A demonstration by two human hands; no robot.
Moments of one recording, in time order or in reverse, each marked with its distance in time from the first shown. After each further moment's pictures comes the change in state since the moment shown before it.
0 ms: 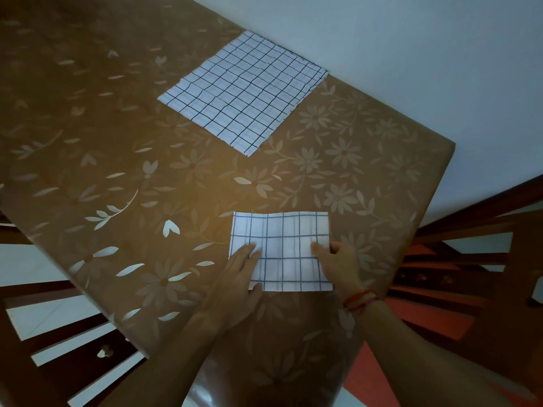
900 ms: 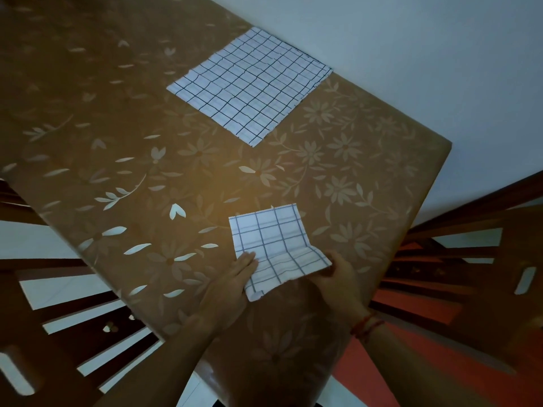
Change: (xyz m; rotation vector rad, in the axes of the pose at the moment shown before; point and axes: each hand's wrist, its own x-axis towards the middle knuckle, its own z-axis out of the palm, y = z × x) left_hand -0.045 -0.003 0.005 -0.133 -0.111 -0.056; right_hand -0.049 0.053 -0.012 -0.070 -0.129 -0.259
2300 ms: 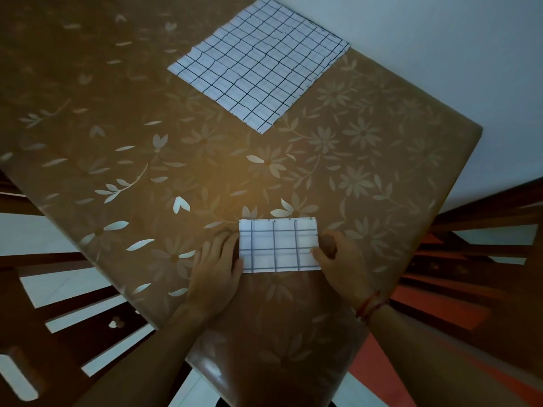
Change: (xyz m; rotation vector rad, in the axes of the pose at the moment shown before) left_hand 0.015 -0.020 -0.023 0.255 0.256 -0.172; right_hand 0.040 -0.010 0.010 -0.385 -0.016 -0.067
